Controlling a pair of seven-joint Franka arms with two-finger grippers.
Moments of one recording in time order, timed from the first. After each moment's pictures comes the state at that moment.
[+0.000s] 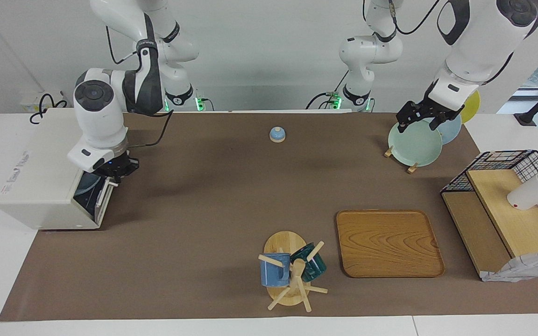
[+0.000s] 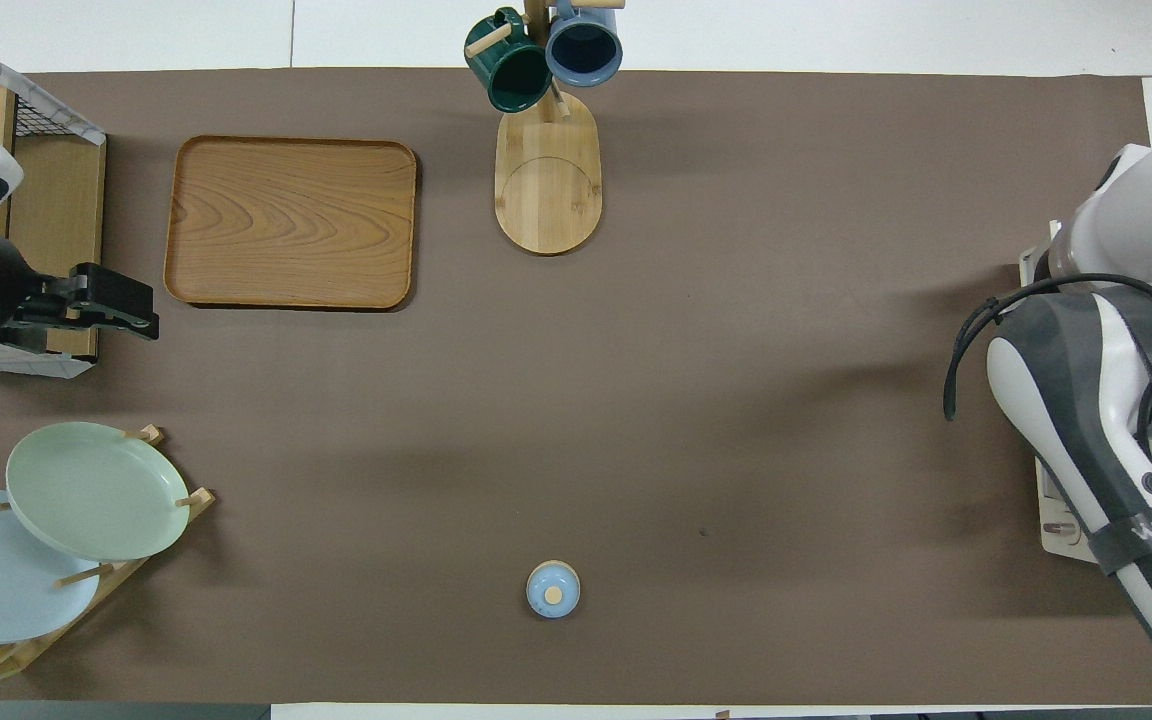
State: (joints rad) left arm -0.03 0.00 -0.10 -1.61 -0.04 1.51 -0.16; right arm 0.06 0.11 -0.09 -1.89 -0.29 1.95 -0.15
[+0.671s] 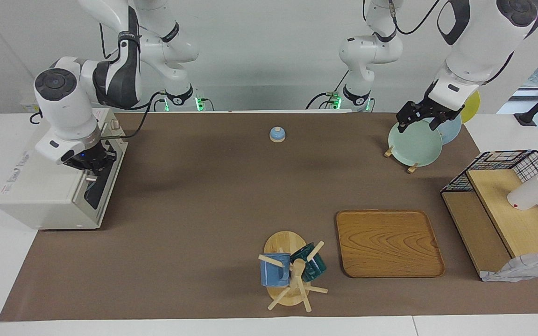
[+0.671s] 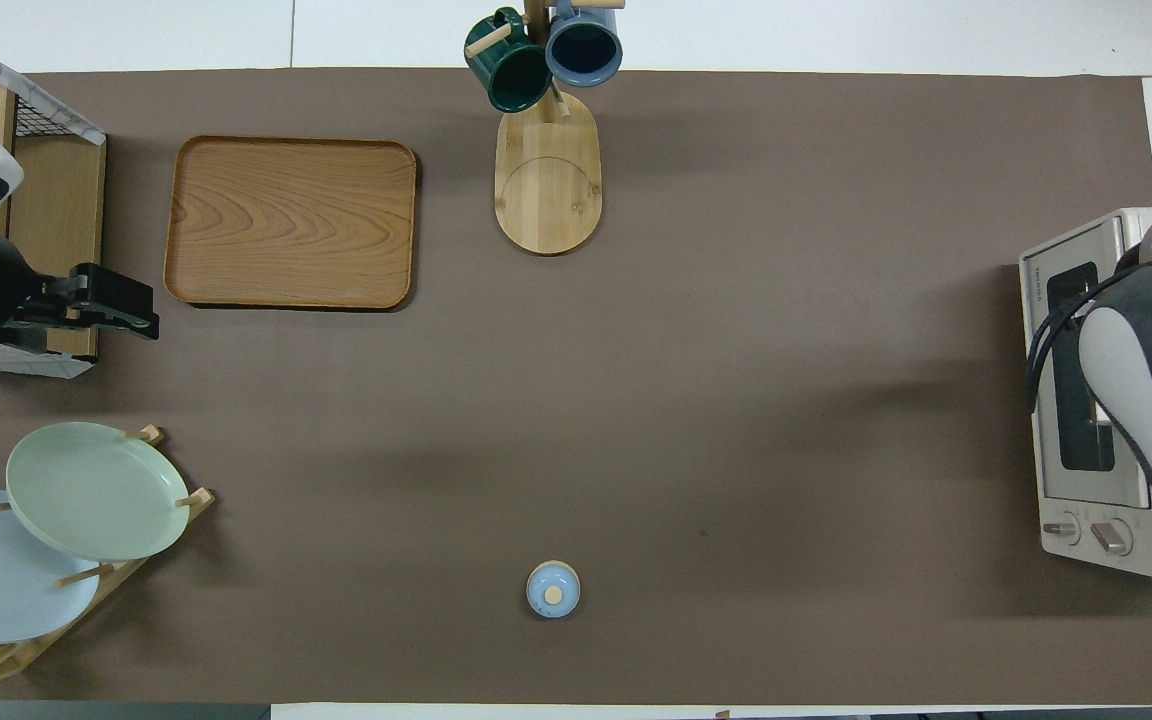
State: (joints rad) left arm -0.03 0.00 -0.10 -1.61 -0.04 1.51 -0.16; right arm -0.01 0.09 -0.11 -1.83 -0.20 1.82 -0.24
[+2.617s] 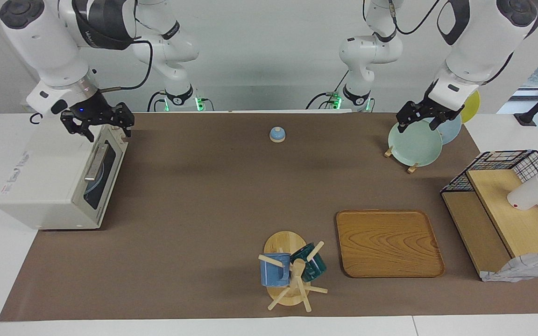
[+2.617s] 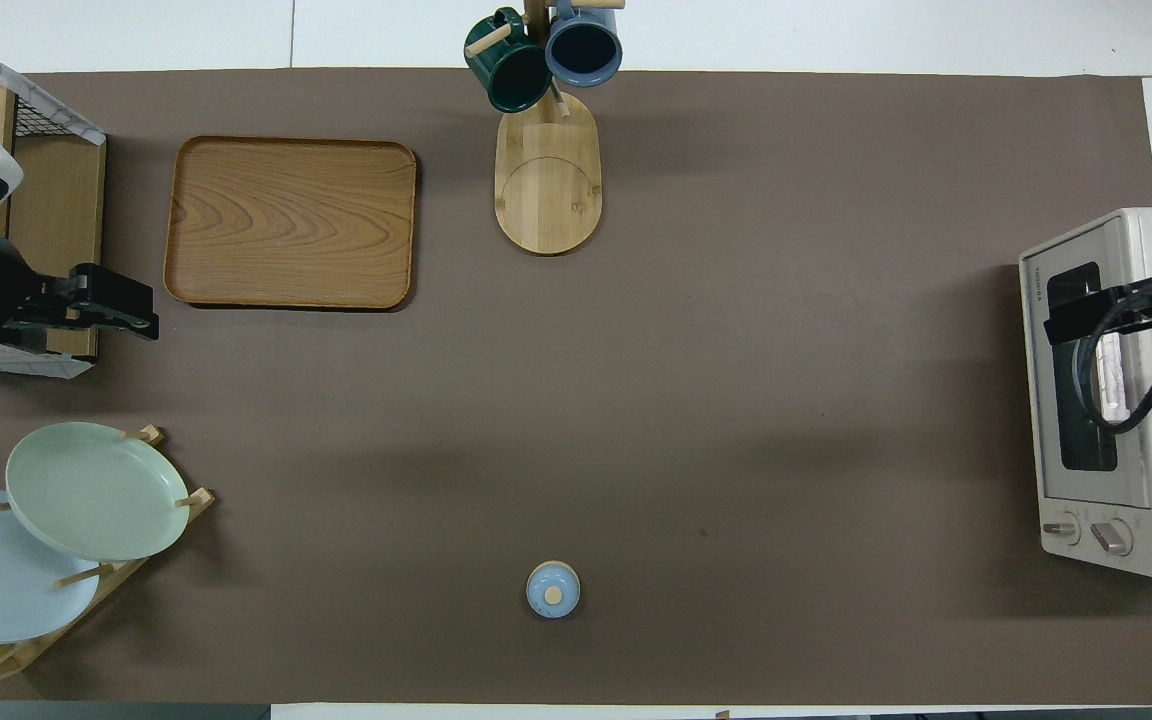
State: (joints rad) left arm -0.03 0.00 -0.10 -1.61 -0.04 1.51 -0.16; right arm 0.06 -0.01 -0.11 -1.68 -0.02 1.61 -0.22
